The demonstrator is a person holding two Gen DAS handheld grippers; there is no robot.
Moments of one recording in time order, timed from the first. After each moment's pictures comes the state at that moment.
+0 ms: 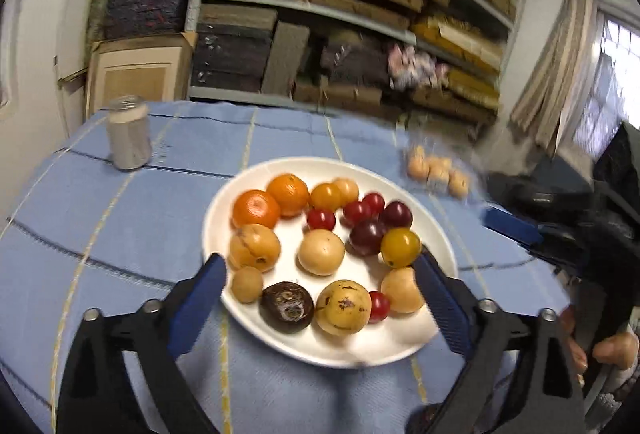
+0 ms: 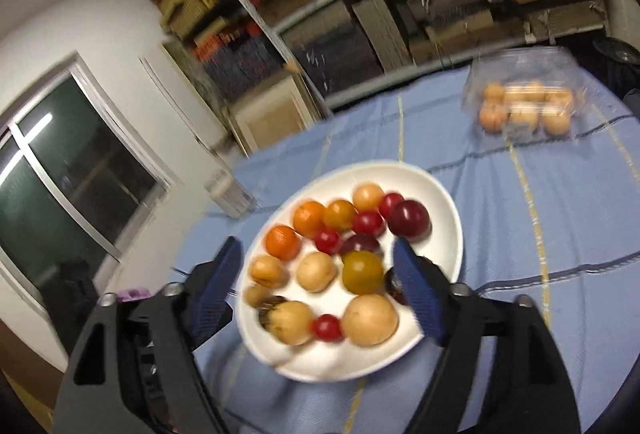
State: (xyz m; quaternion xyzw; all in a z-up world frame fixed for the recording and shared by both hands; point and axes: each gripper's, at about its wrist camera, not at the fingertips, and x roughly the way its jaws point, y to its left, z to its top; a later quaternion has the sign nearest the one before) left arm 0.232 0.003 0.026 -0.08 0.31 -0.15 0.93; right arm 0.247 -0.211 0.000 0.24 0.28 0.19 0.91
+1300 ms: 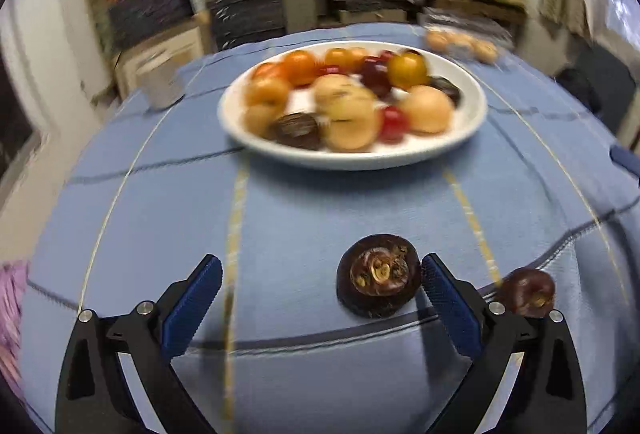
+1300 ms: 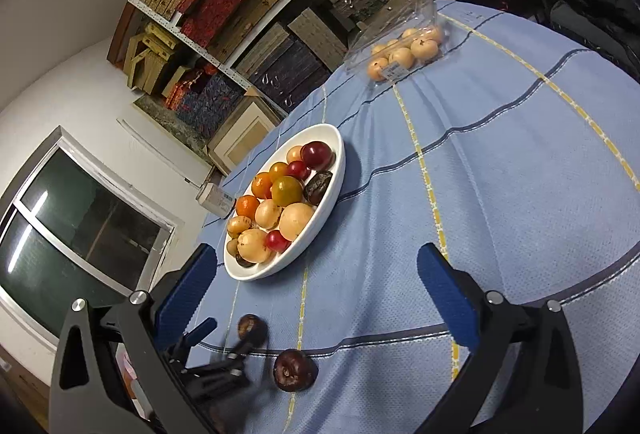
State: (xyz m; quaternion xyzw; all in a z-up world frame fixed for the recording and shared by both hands) left arm 0.165 -0.031 -0.051 0.08 0.40 -0.06 0.91; right arm 0.130 -0.291 -0.061 0.37 0.29 0.14 0.87
